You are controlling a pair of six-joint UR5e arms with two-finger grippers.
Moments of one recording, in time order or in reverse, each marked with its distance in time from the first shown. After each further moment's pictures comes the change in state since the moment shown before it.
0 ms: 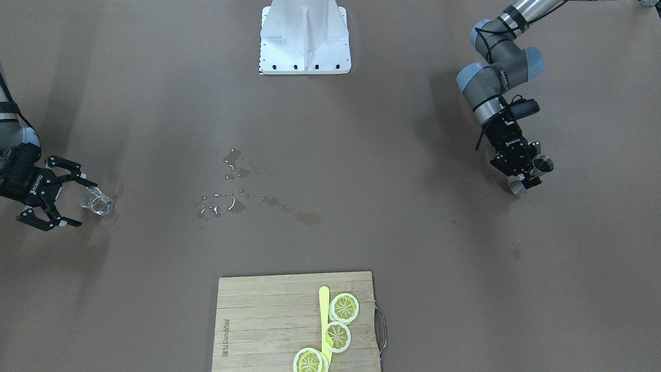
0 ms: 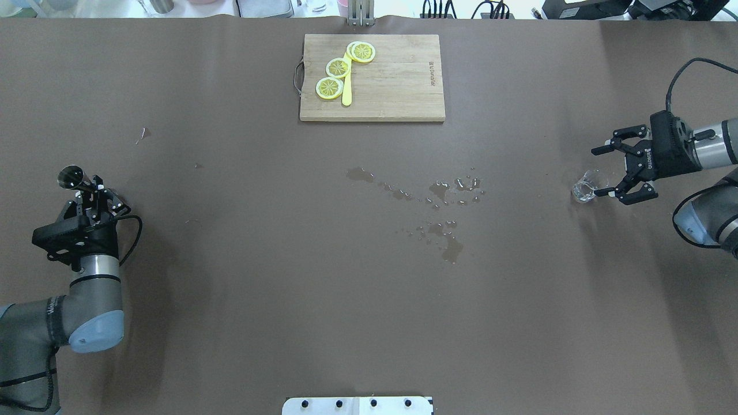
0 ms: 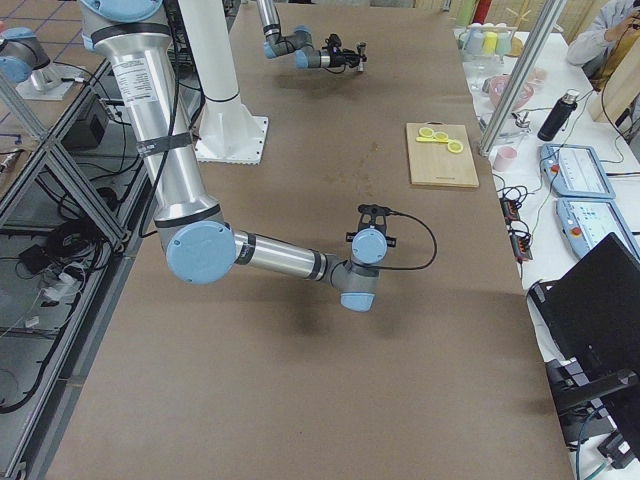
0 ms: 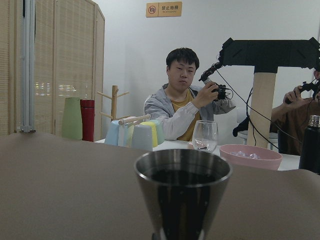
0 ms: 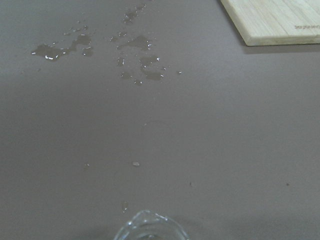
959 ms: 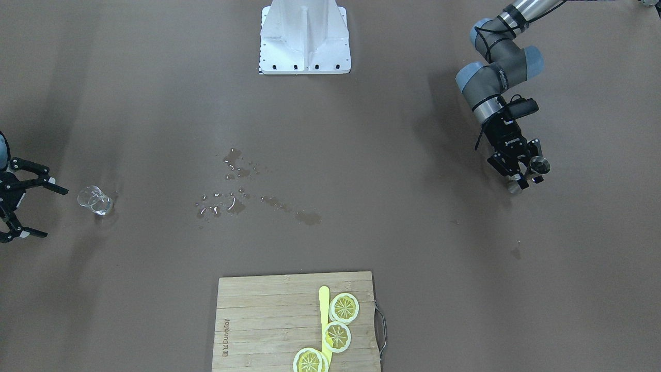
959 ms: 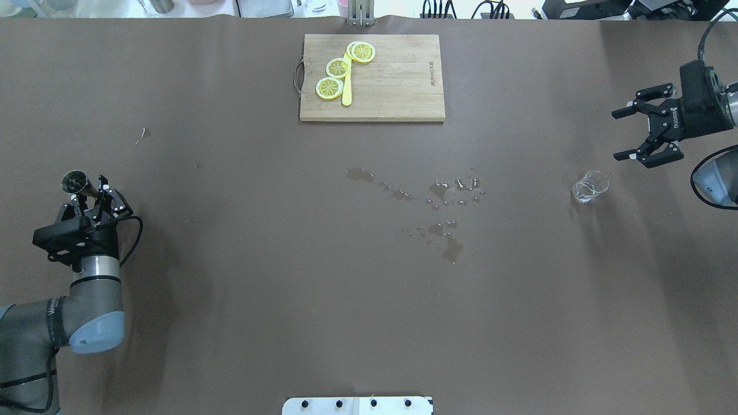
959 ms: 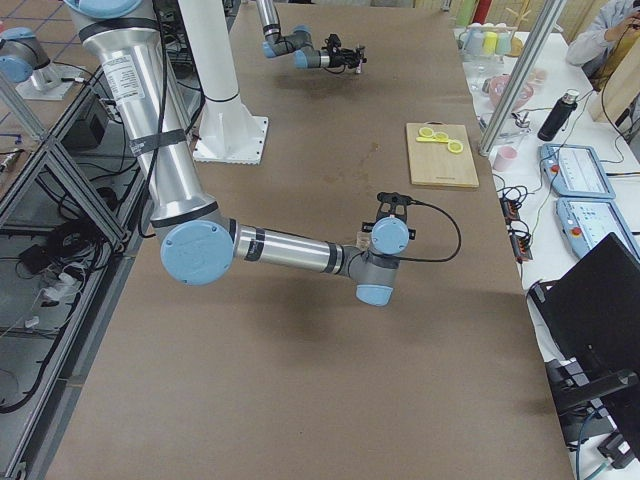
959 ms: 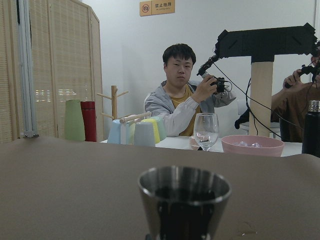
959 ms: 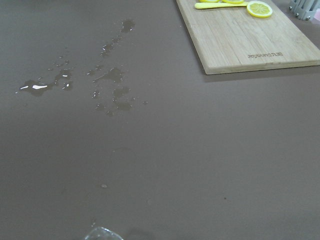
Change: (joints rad) left arm 0.002 0.001 -0.005 0.009 0.001 0.000; right arm 0.121 0.045 0.052 -0.134 0.091 -0.006
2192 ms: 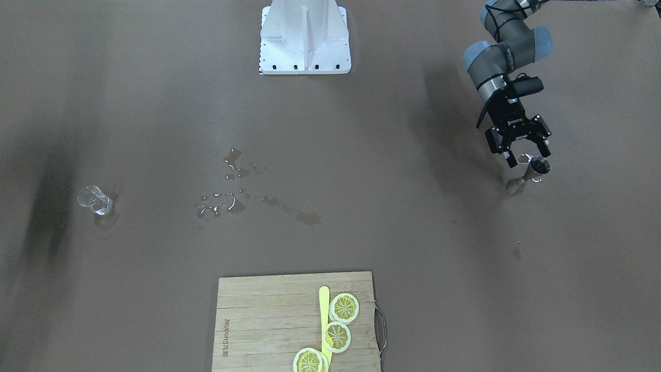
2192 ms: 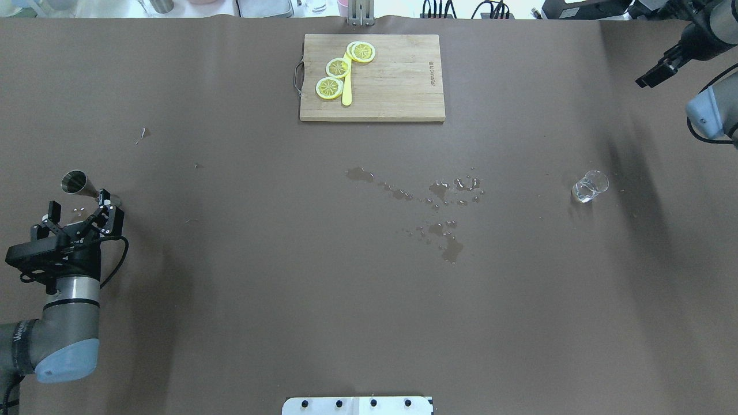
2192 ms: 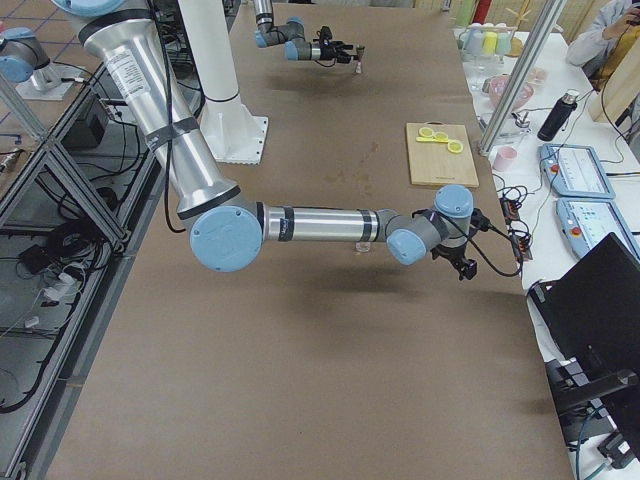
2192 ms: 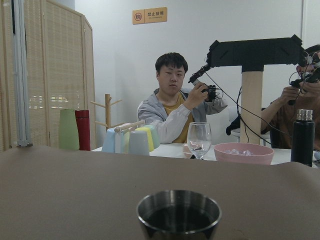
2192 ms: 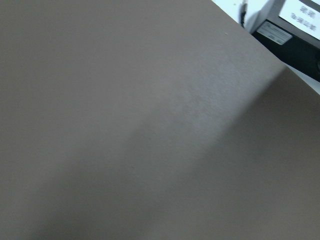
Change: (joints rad) left arm 0.079 0.129 -0.150 0.000 0.053 0.004; right arm 0.097 0.148 0.037 -0.958 -0.403 -0.012
